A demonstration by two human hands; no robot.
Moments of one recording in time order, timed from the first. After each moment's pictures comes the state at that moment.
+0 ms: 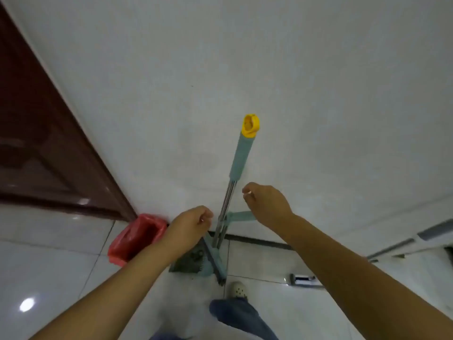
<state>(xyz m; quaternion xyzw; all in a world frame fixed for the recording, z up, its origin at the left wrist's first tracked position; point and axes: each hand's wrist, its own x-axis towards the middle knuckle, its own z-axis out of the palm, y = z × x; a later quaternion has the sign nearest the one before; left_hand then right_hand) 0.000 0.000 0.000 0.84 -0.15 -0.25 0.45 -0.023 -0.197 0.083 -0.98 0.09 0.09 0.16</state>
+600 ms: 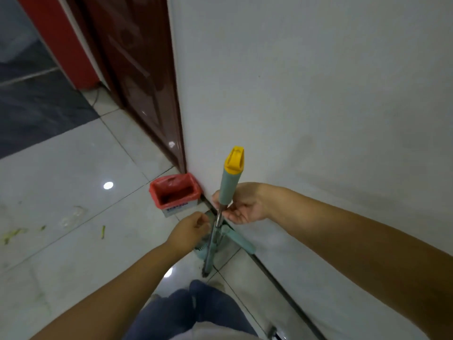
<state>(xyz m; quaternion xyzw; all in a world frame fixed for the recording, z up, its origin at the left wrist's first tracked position) -0.069 -0.086 -0.021 0.81 0.22 -0.16 0.51 0.056 -0.197 0.091 -0.66 0.11 0.63 0.38</state>
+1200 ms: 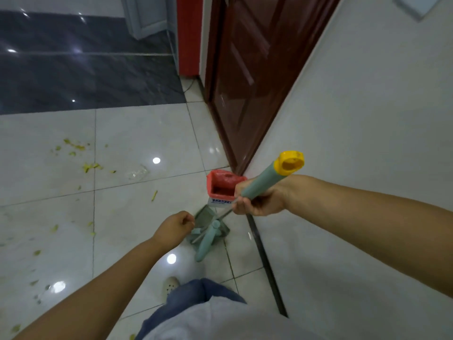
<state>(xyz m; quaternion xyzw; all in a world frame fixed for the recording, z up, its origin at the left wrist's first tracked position) -0.259 0.030 -0.021 0.72 0.43 -0.06 0.54 -0.055 -0.044 0.120 -0.62 0.09 0.74 0.26</state>
